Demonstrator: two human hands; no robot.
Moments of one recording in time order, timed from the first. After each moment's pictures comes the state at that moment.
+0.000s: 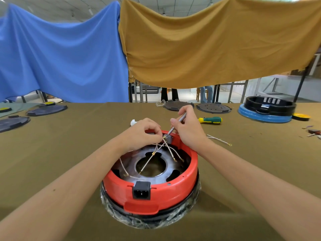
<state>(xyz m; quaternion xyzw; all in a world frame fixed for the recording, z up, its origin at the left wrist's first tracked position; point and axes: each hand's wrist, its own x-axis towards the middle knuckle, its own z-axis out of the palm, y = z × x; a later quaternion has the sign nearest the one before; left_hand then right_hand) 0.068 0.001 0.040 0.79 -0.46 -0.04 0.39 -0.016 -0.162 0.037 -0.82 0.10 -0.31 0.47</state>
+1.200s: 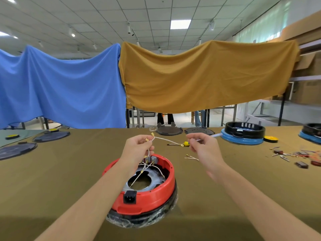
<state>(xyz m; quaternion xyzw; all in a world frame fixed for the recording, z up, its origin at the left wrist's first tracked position) -0.024 -0.012 0.080 0.68 -0.21 -0.03 0.70 -0.134 -0.190 0.077 -0.71 0.16 -0.36 0.58</state>
